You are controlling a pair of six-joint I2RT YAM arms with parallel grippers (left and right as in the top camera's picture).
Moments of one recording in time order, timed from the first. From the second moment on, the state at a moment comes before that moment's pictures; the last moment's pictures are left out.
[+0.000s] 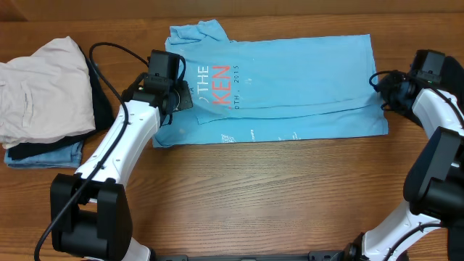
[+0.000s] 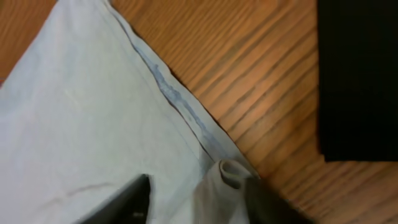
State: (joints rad) left arm -0.21 1.72 1.27 -0.59 -0.09 -0.41; right arm -0.35 1.96 1.35 -0.41 -0.12 0.52
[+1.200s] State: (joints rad) left arm -0.21 1.72 1.27 -0.55 -0.09 -0.41; right arm 0.31 2.10 1.63 -1.06 -0.29 -0.03
